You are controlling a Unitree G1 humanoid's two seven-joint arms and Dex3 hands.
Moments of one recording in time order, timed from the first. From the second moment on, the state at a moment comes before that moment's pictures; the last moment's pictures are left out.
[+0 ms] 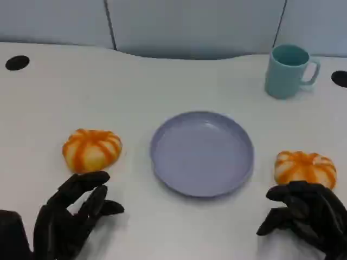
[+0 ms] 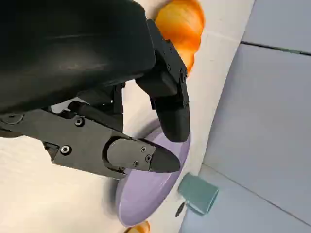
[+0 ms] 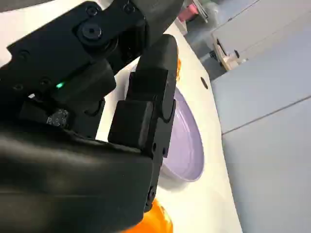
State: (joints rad) left arm 0.01 -0.07 0.21 0.31 -0.42 -0.05 -0.34; right arm -0.10 -0.03 -0.17 0.49 0.42 0.00 0.65
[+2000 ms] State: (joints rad) left arm -0.16 0.36 0.01 0.35 0.58 -0.63 -0.02; right arm -0.10 -0.02 -0.17 0.49 0.40 -0.02 0.65
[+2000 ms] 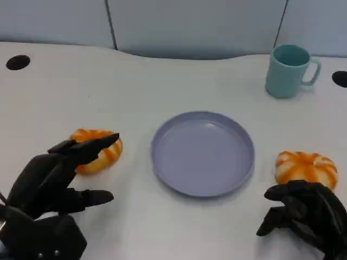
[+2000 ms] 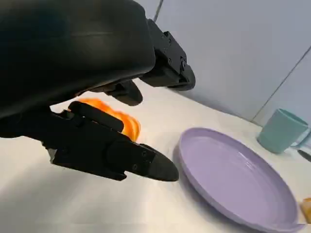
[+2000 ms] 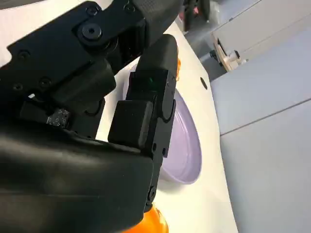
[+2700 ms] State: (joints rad) left arm -0.48 0.43 -0.26 0.55 0.84 -0.28 0.03; right arm -0.09 -0.02 -0.16 0.46 0.40 0.00 0.64
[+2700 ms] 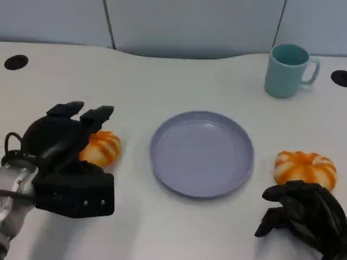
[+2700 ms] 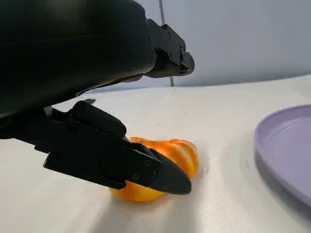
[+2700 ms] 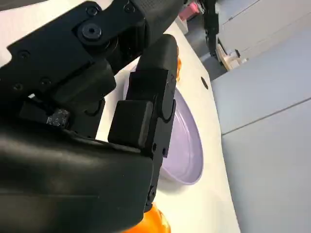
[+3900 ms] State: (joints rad) left arm -0.93 0.19 -0.54 1.34 0.79 -0.07 -0.05; right arm -0.05 -0.03 -0.18 0.40 0.43 0.04 0.66
